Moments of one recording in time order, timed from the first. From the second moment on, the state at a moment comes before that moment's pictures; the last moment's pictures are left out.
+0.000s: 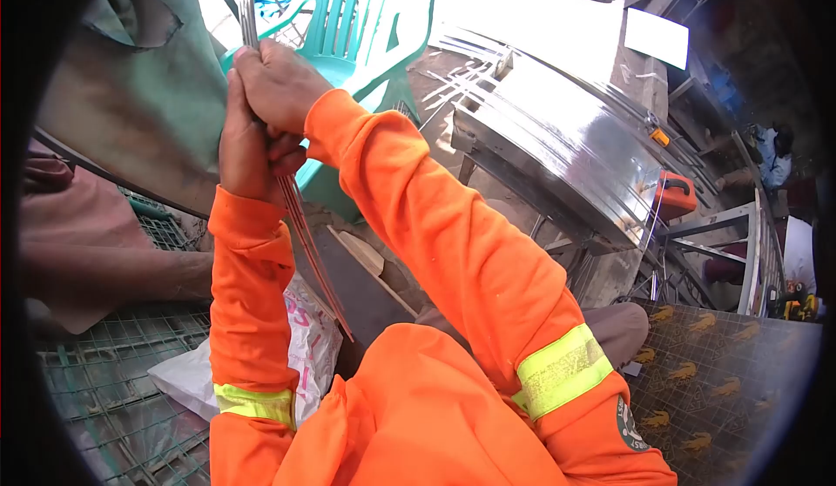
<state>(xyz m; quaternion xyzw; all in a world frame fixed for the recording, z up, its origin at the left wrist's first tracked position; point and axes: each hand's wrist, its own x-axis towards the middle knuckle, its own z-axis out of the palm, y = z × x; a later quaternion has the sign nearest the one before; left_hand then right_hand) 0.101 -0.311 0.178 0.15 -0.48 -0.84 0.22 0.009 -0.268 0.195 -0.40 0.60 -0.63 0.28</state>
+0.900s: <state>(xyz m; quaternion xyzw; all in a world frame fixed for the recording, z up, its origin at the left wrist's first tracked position) 0.255 -0.359 -0.119 0.62 -0.65 -0.39 0.19 0.090 0.202 -0.060 0.14 0.72 -0.57 0.36</state>
